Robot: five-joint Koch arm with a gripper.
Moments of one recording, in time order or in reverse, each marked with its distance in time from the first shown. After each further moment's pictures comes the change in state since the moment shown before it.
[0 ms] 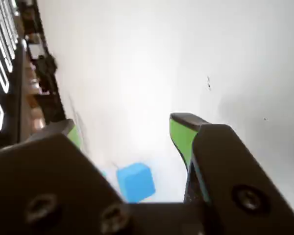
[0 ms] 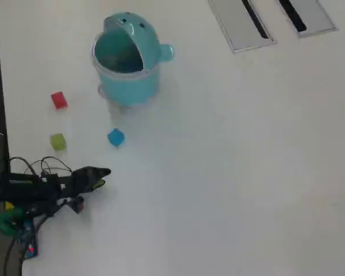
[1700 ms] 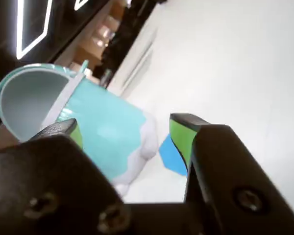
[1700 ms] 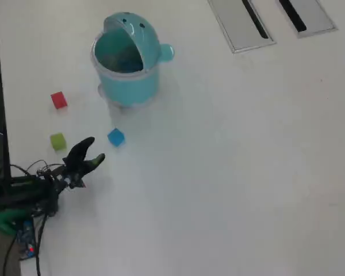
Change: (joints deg) arm -18.0 0.3 -1.2 -26.1 -34.2
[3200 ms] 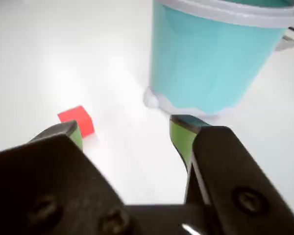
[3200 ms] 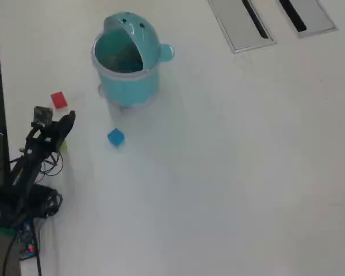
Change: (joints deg) arm -36.9 0.0 -39.0 53.9 -61.3
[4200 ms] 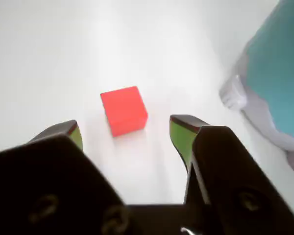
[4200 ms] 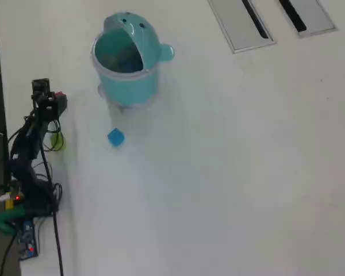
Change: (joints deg) arm -14.4 -45.4 -29.9 2.8 -3.2
